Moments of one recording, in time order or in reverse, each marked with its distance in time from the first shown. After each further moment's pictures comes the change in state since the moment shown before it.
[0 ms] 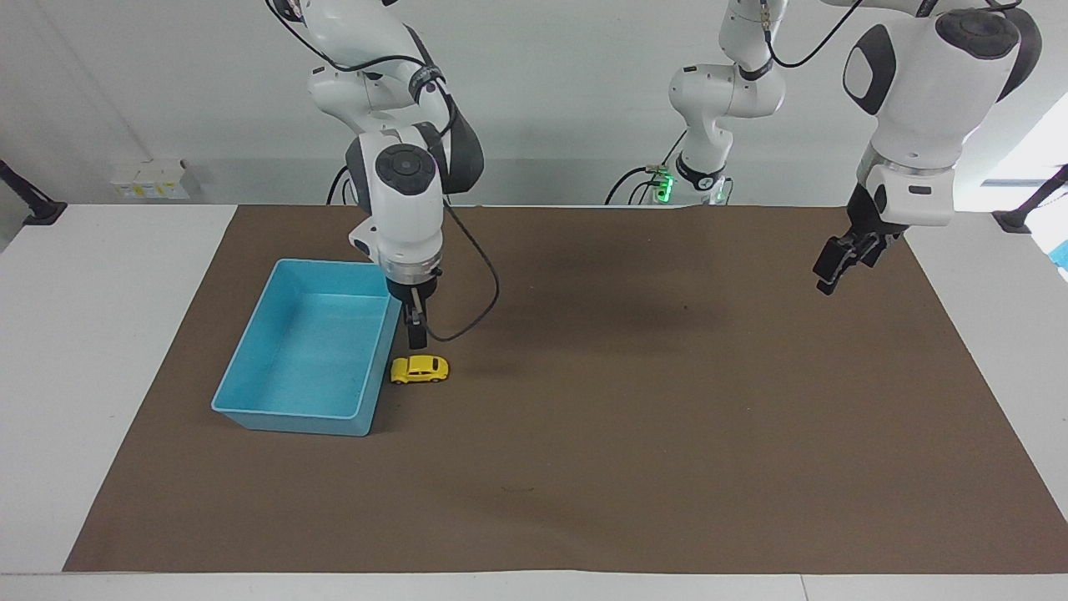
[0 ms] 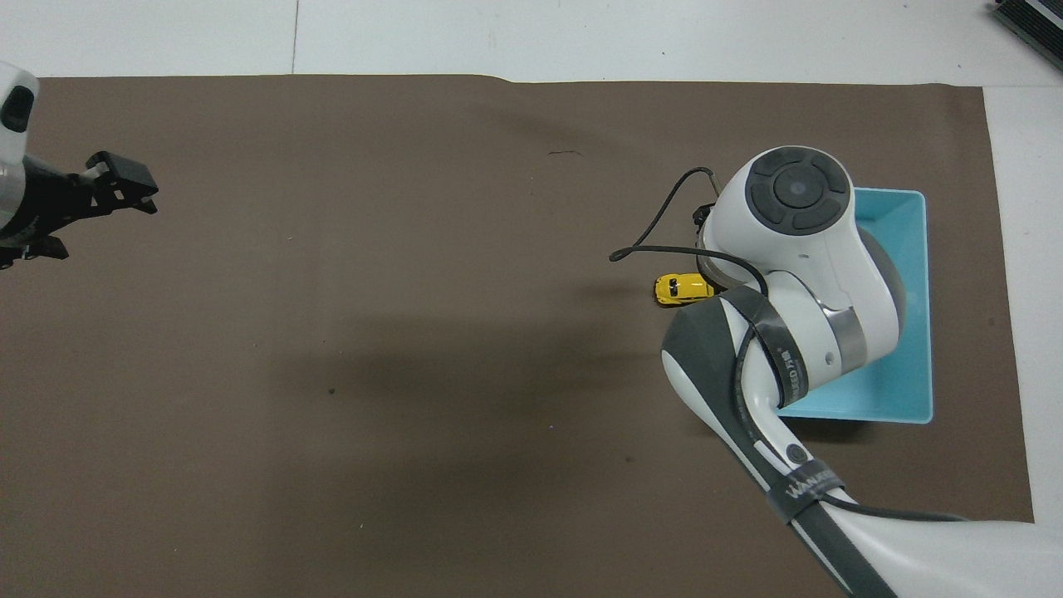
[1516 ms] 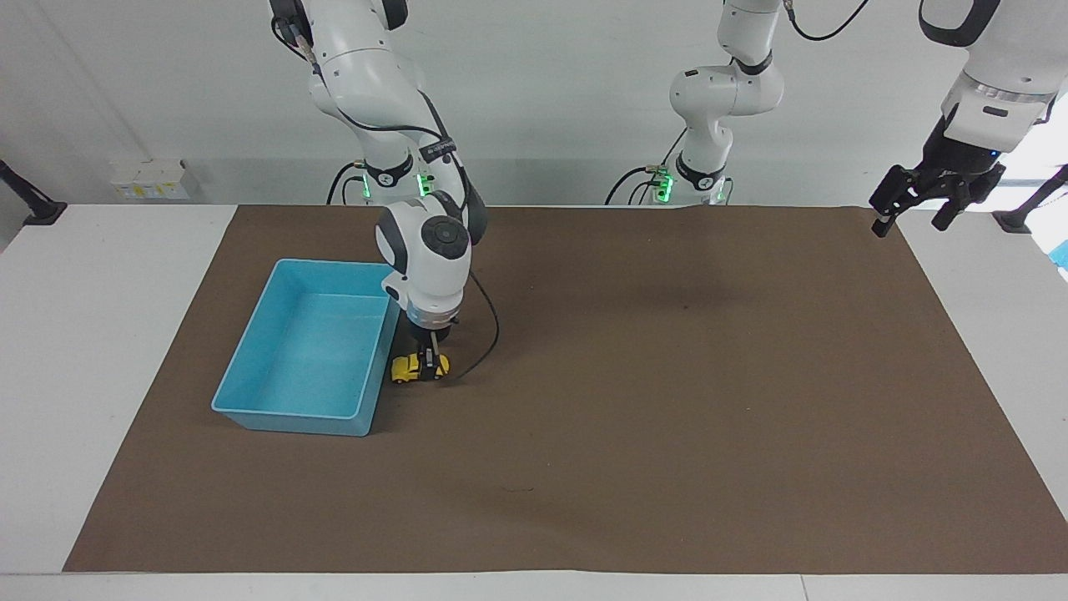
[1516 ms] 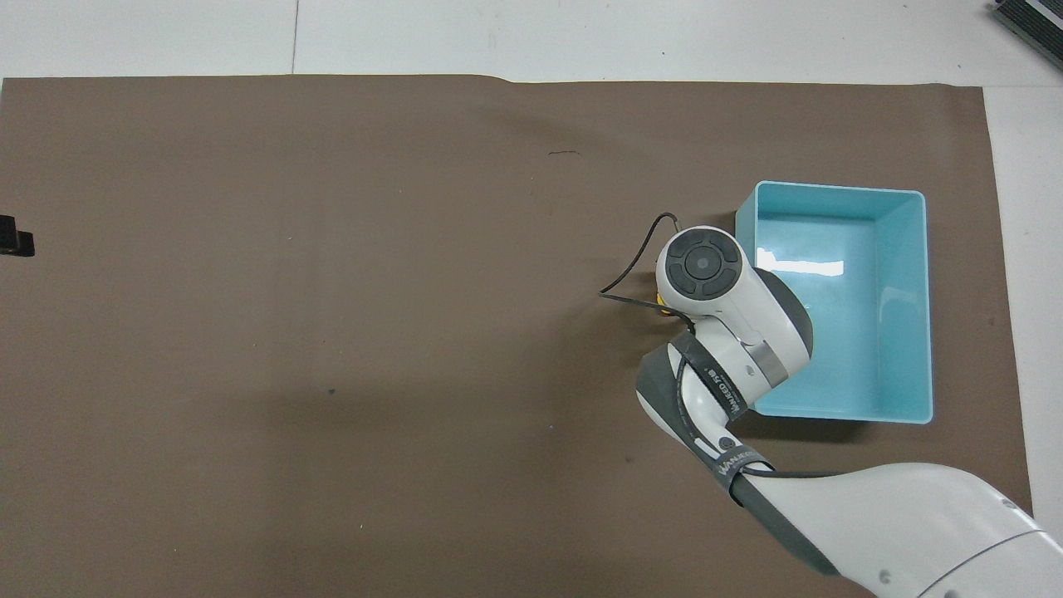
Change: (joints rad) left arm 0.154 -0.100 0.001 -0.003 -0.116 -0.077 0.527; right arm 0.010 0.114 -0.002 -0.173 -0.184 0.284 0.213
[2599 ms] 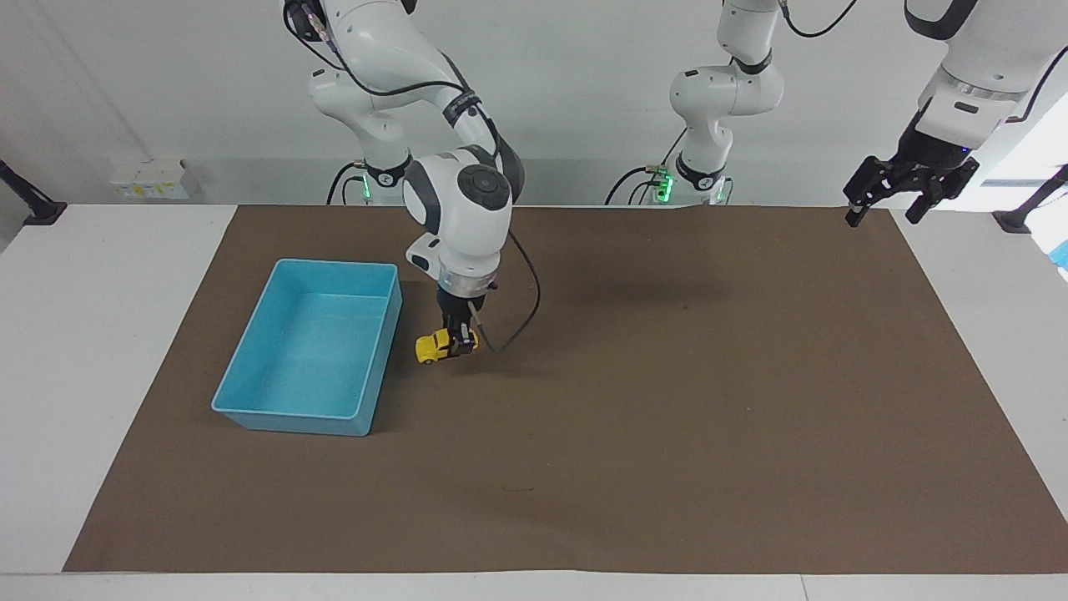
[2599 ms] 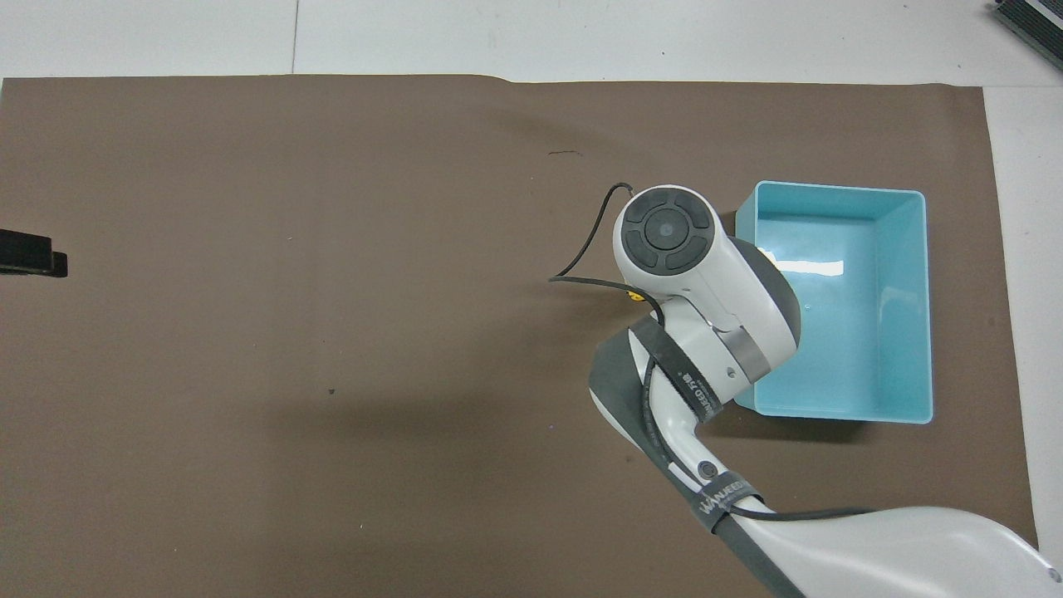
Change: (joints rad) left arm -0.001 -0.014 -0.045 -0.002 -0.007 -0.070 0.001; right arm 0.075 -0.072 0.025 0.215 0.101 -0.245 -0.210
